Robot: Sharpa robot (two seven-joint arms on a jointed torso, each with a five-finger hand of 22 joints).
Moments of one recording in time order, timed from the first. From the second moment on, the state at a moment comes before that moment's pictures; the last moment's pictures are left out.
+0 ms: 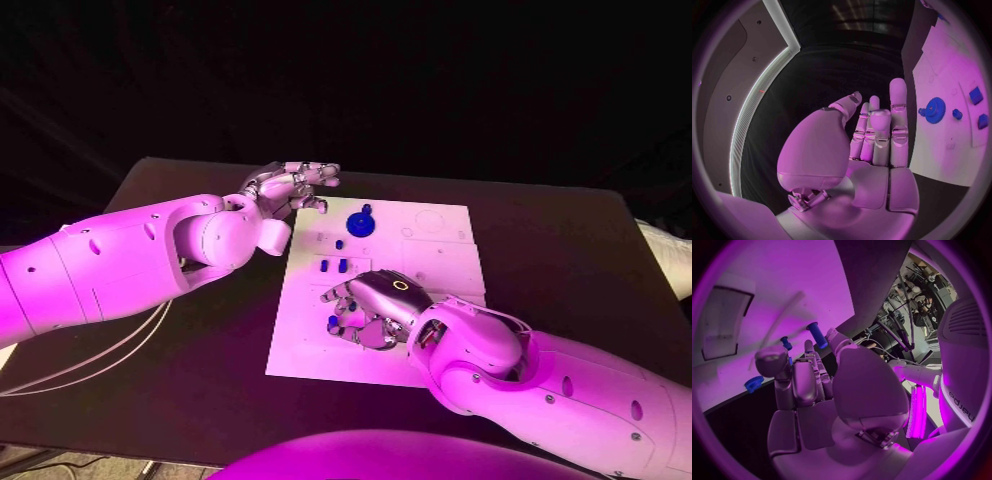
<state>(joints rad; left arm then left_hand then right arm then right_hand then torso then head) 1.17 -0.85 0.00 1.47 0.09 -0.19 0.26 1.34 -0.12 0.39 0.02 0.12 0.99 0.17 0.17 0.07 1.07 0.09 0.38 0.16 1.31 0.01 1.16 0.72 0.16 1.30 0.10 0.50 0.85 0.83 -0.64 0.09 1.78 -1.79 -0.29 -0.26 1.37 -0.13 0.25 0.14 0.13 0.88 0.15 0.07 0.07 1.10 0.08 0.12 0.07 1.47 -0.01 1.29 1.07 0.13 1.35 0.10 1.14 0.83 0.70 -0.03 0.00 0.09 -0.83</state>
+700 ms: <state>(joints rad) 1.17 -0.86 0.00 1.47 0.08 -0.19 0.26 1.34 -0.12 0.38 0.02 0.12 0.98 0.17 0.18 0.07 1.07 0.09 0.39 0.16 1.31 0.01 1.16 0.72 0.16 1.30 0.10 0.50 0.85 0.86 -1.05 0.14 1.98 -1.52 -0.40 -0.30 1.27 -0.11 0.06 0.25 0.27 1.05 0.11 0.16 0.11 1.38 0.01 0.96 0.90 1.47 -0.05 1.41 1.25 0.10 1.44 0.05 1.33 1.11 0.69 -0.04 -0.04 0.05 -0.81</state>
